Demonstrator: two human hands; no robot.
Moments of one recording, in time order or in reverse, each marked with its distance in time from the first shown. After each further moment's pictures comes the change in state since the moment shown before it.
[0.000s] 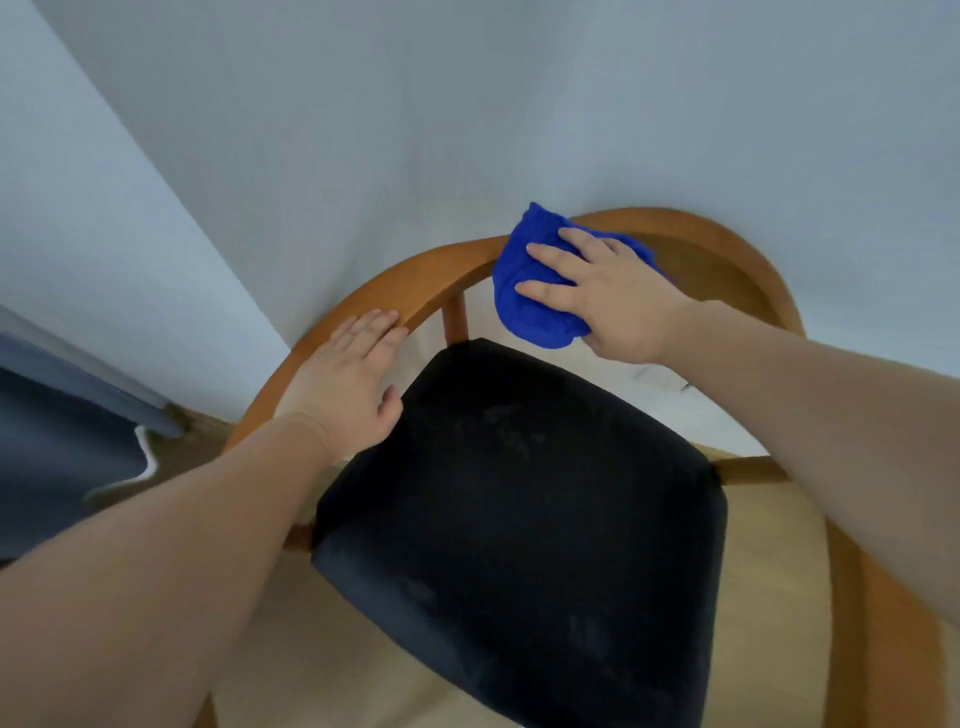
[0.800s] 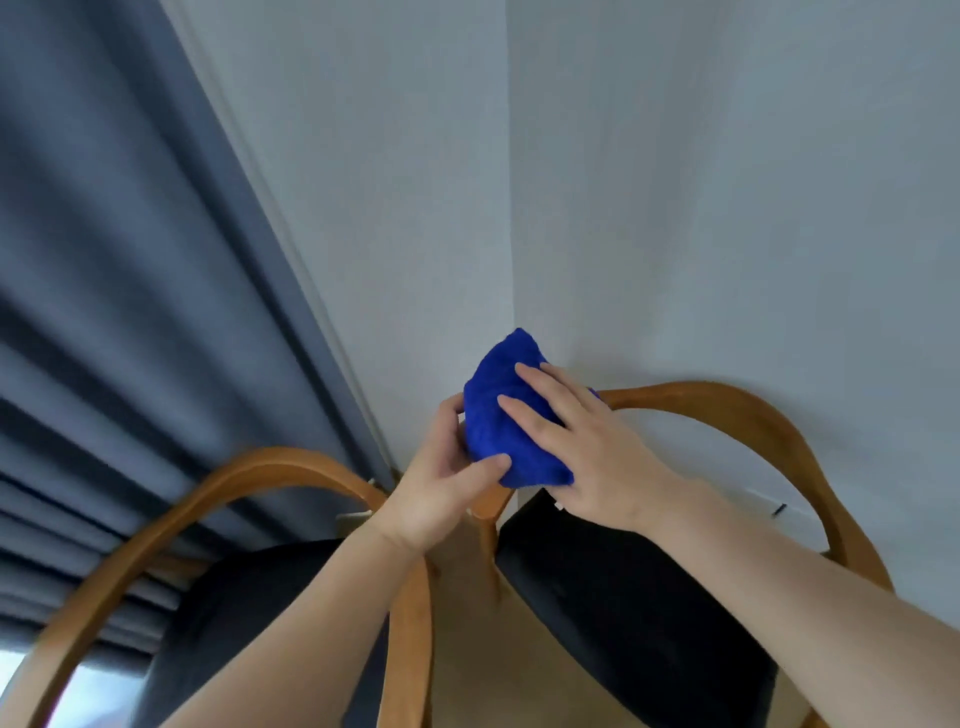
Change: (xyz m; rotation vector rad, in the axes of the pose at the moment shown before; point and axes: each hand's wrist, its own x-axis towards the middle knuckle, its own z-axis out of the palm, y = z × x) left_hand -0.270 0.121 -0.330 -1.381 0.326 -0.187; right_hand -0.177 -0.220 -0.325 0.506 0.605 -0.233
